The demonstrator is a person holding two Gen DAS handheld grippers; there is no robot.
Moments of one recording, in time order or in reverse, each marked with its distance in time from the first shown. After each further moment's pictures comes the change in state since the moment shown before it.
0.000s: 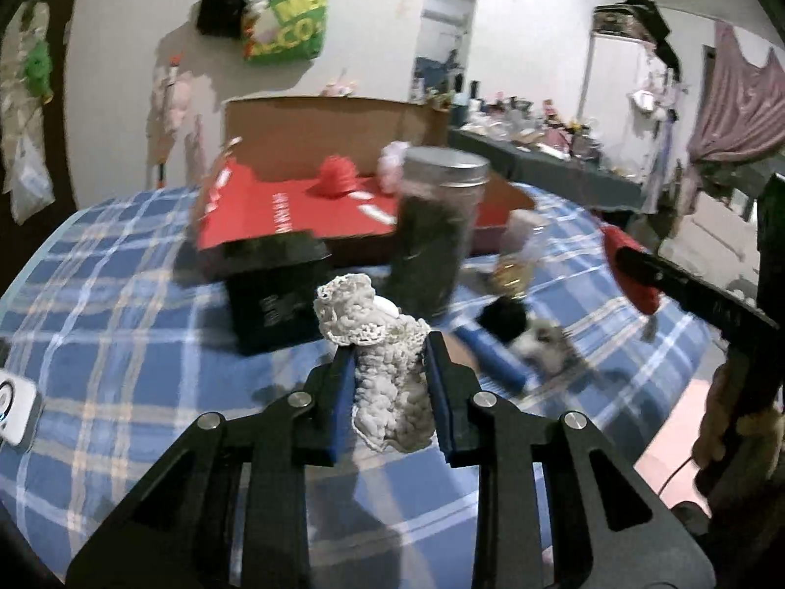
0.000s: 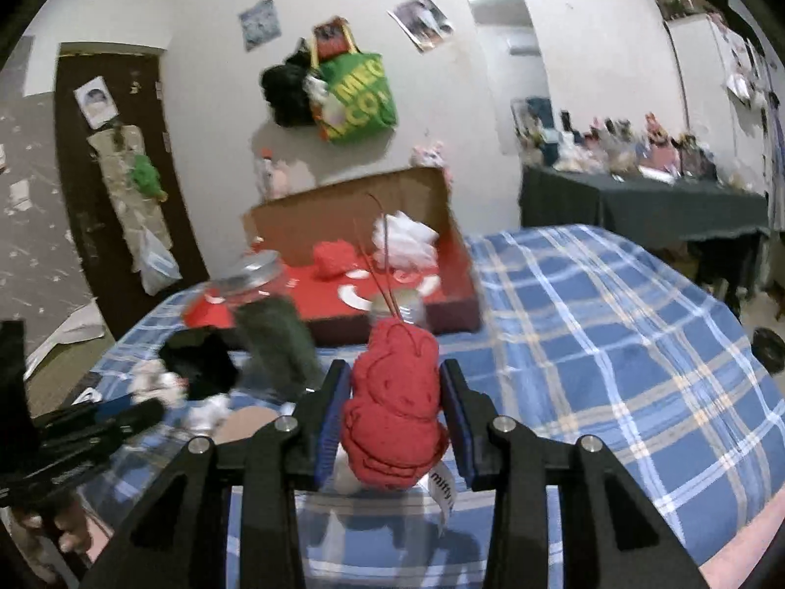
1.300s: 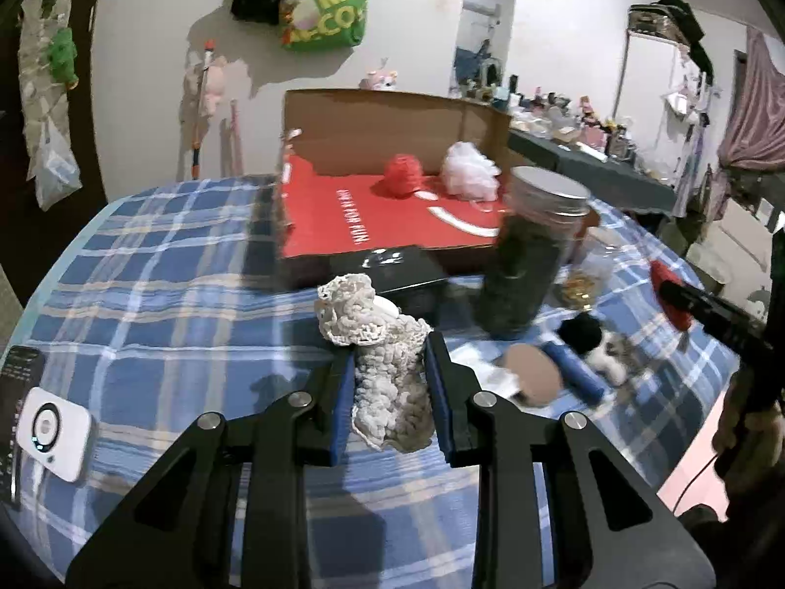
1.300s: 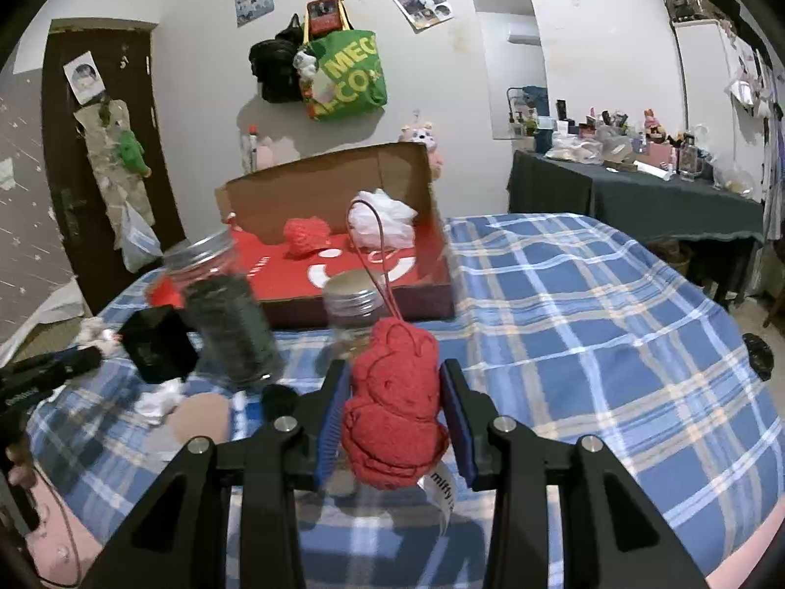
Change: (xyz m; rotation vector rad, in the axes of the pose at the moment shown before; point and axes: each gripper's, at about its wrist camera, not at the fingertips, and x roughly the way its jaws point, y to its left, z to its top) left arm -0.002 0.066 0.017 -0.051 0.051 0.104; right arm 0.033 -0.027 0.004 -0.027 0.072 -0.071
